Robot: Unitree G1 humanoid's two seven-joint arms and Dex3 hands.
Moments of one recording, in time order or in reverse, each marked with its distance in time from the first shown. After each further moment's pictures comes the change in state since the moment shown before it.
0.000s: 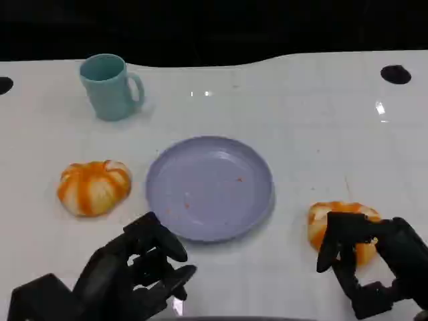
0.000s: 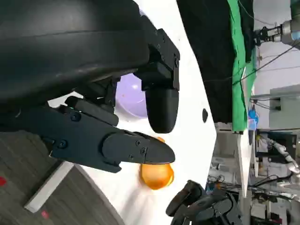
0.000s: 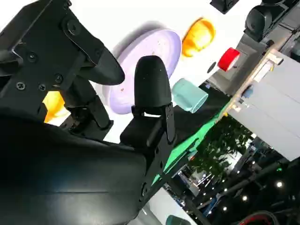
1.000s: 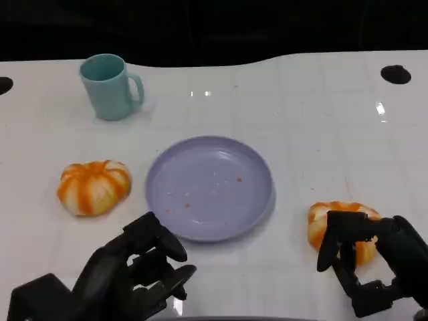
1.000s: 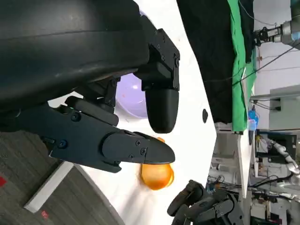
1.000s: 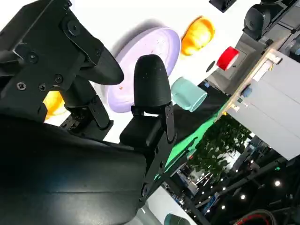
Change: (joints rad) left arm -0.001 0.000 0.001 0.004 -0.001 -0.002 0.000; right arm -0.005 0.000 0.000 0.000 -0.001 -0.003 -0.005
